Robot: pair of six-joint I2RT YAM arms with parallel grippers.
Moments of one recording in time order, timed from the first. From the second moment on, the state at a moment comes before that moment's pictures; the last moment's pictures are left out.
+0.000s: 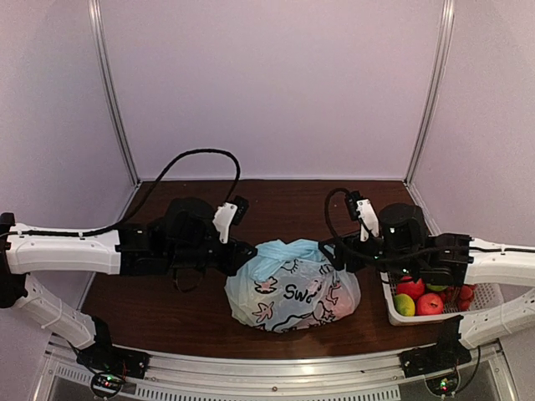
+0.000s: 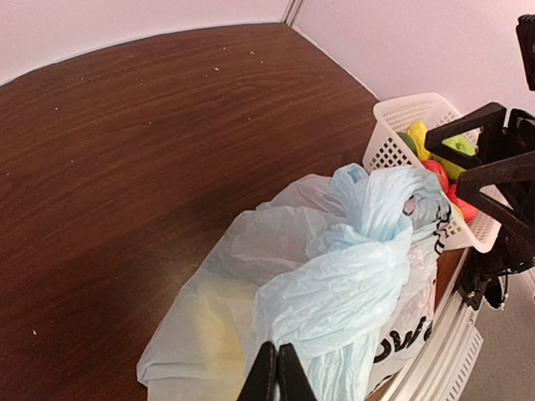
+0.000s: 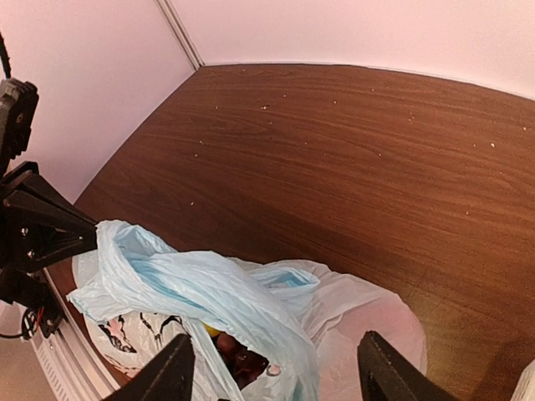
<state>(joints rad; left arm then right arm) -1.07 1.34 0.91 -0.10 -0.09 -0.47 1.01 1.04 0.72 -0.15 0.26 0.50</state>
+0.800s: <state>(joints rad) -1.07 1.37 0.92 -0.10 -0.05 -0.46 0.85 1.31 0.87 -0.14 -0.16 0.42</state>
